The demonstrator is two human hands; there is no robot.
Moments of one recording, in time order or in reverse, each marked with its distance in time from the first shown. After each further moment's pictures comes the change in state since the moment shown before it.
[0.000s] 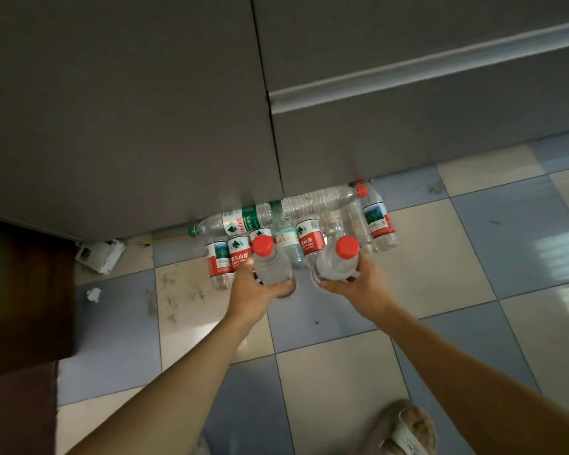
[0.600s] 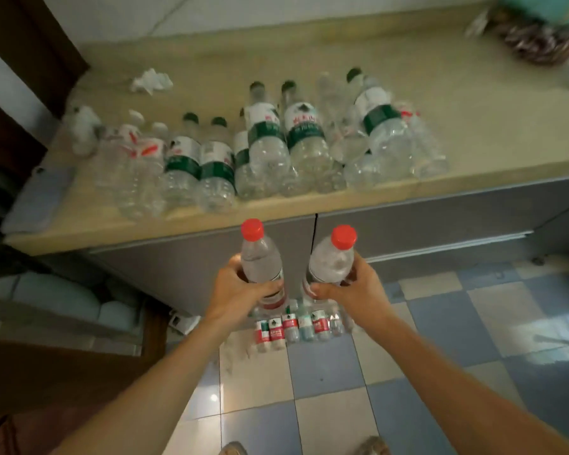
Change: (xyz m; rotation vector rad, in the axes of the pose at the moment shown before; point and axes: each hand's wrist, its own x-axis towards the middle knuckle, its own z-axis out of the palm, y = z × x) left_hand -0.204 0.458 -0.252 -0.090 0.085 0.175; right_hand -0.225 -0.504 -0.008 0.077 -0.014 -0.246
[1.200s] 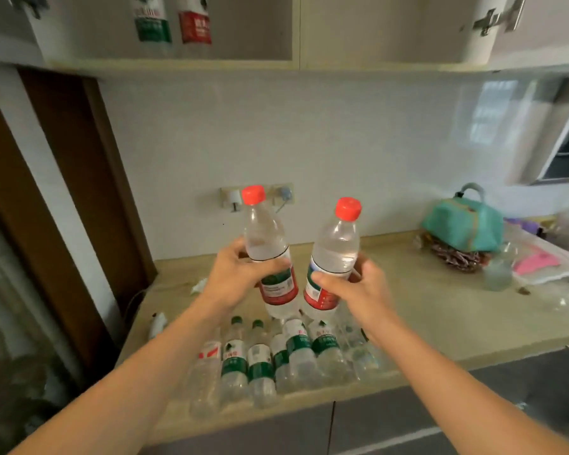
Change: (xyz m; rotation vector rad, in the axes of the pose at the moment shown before) left_hand -0.007 0.395 -0.154 -0.141 -0.056 0.532; right_hand -0.010 -0.397 0.043 0.057 0.170 -0.501
